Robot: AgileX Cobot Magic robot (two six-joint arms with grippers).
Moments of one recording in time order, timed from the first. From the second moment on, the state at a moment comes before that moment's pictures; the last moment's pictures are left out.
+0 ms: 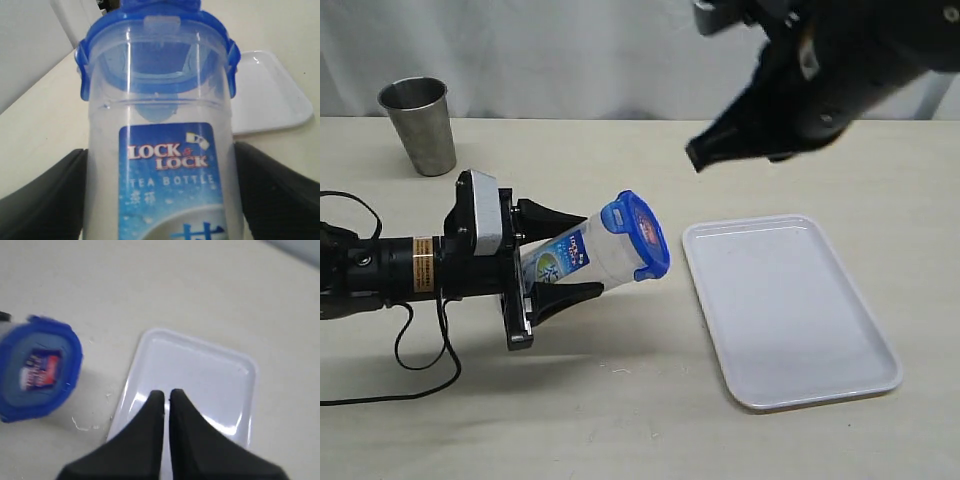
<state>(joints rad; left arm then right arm) -0.05 2.06 -0.74 1.16 -1.19 -0.10 0.60 1.49 -1.25 -0.36 0.87 0.32</state>
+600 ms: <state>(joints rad) -0.05 2.03 -0.74 1.21 -1.19 -0.10 0.35 1.84 -1.11 0.73 0.58 -0.58</state>
